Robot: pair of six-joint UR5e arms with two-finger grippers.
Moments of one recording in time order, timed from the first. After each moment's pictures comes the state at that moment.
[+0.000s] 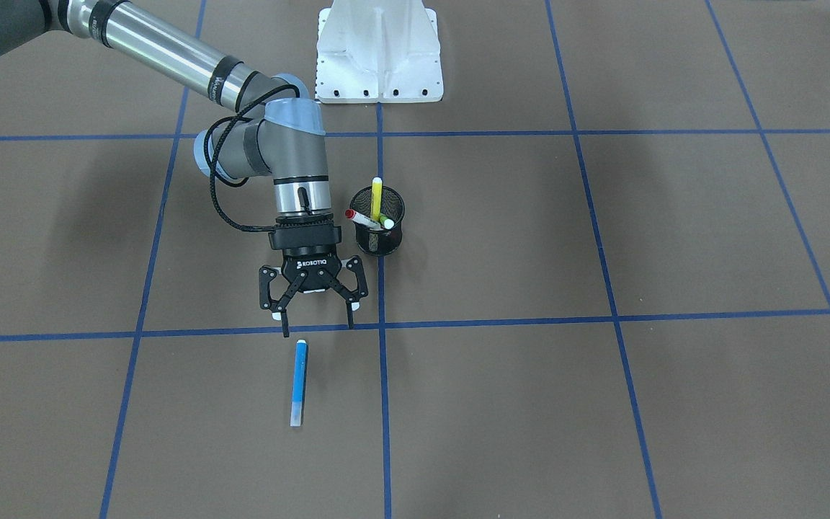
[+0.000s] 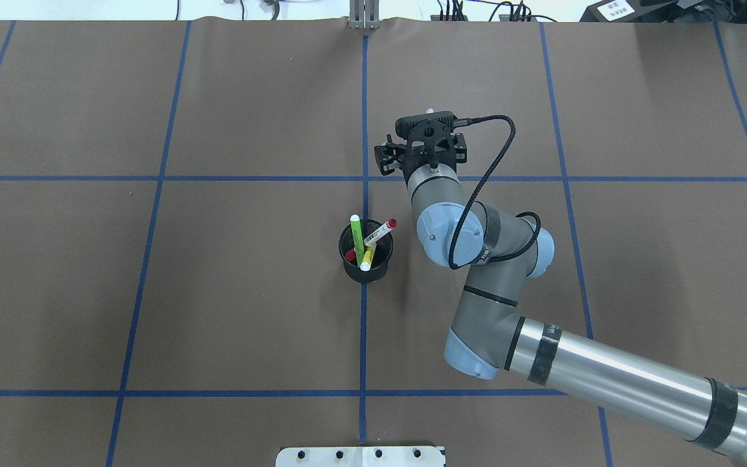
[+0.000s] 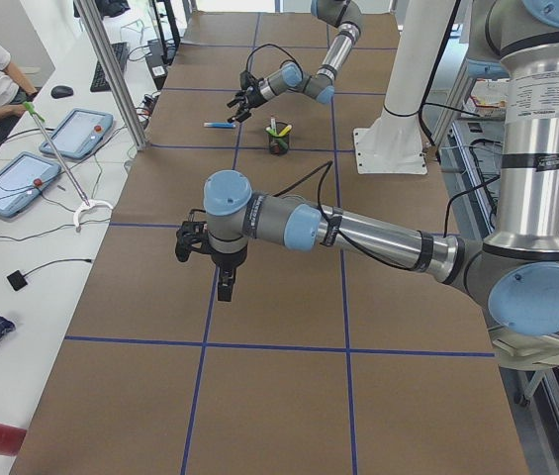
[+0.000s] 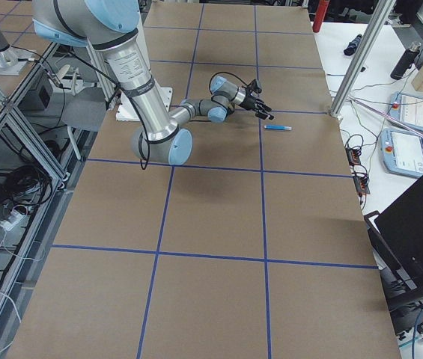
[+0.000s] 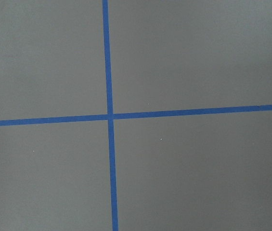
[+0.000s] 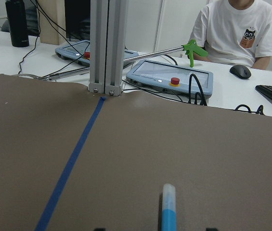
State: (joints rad) left arm -1.48 -1.58 -1.83 -1.57 -2.35 -0.28; right arm 0.48 -0.91 1.38 -0.86 1.02 0.99
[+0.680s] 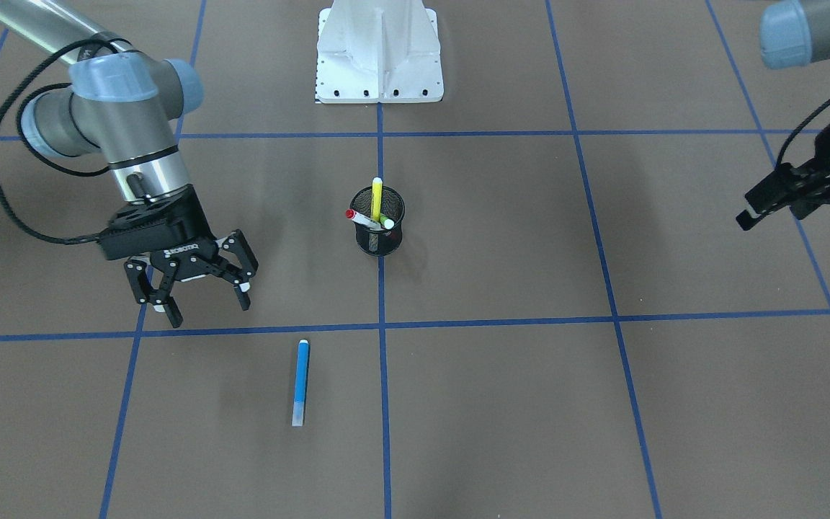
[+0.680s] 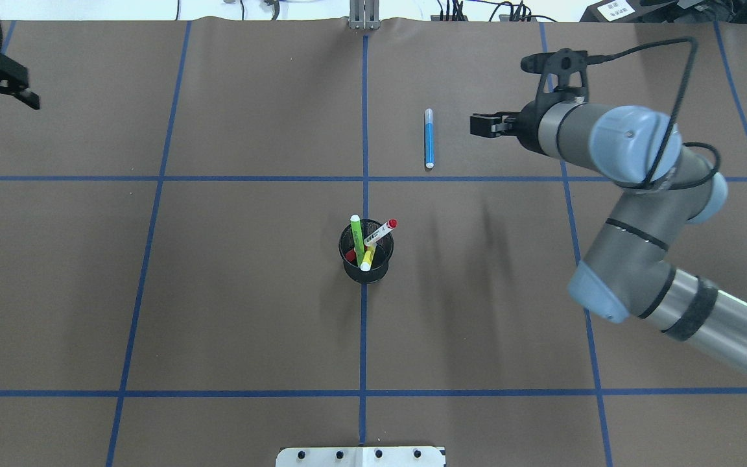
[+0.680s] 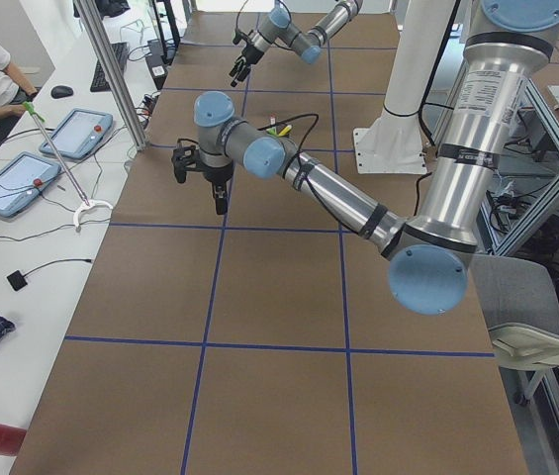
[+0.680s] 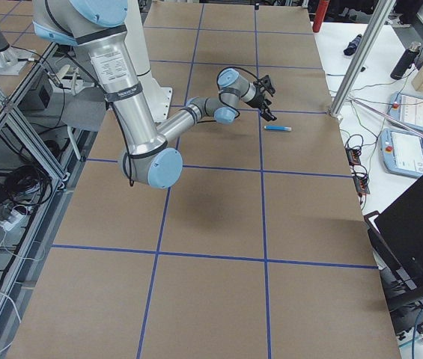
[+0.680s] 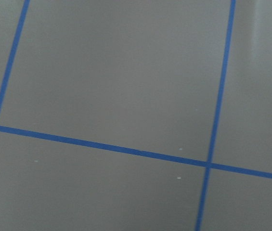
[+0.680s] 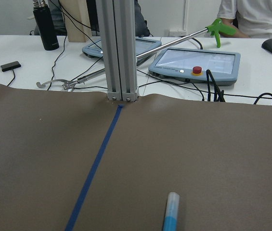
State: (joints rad) left arm -1.19 -1.88 -1.89 -1.54 -2.32 -0.94; right arm 0.77 -1.21 1.69 -0.90 1.61 0.99
